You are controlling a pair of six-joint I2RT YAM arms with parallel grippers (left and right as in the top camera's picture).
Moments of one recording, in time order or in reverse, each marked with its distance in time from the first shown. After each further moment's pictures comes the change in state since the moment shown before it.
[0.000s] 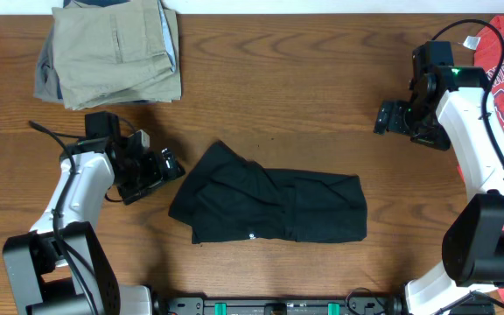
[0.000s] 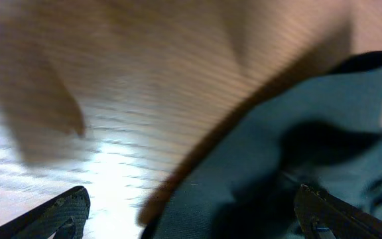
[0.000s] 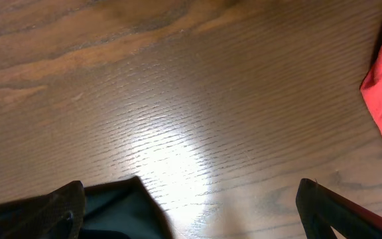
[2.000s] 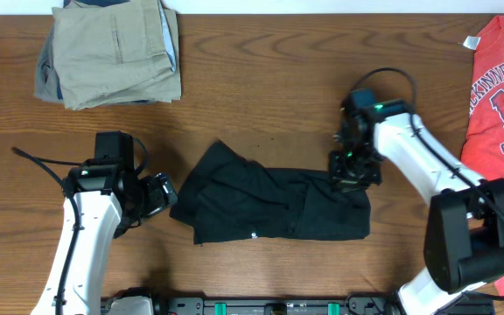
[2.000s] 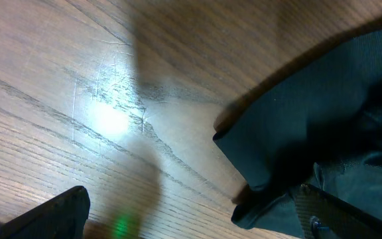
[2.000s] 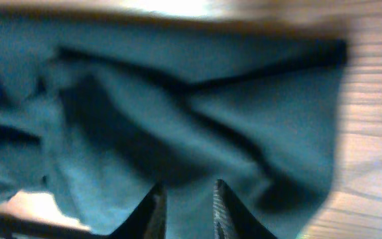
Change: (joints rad) left arm -0.121 -0.325 -0.070 -0.262 -0.373 -0.269; right arm 0.309 0.005 -0.273 0.012 -0.313 -0.013
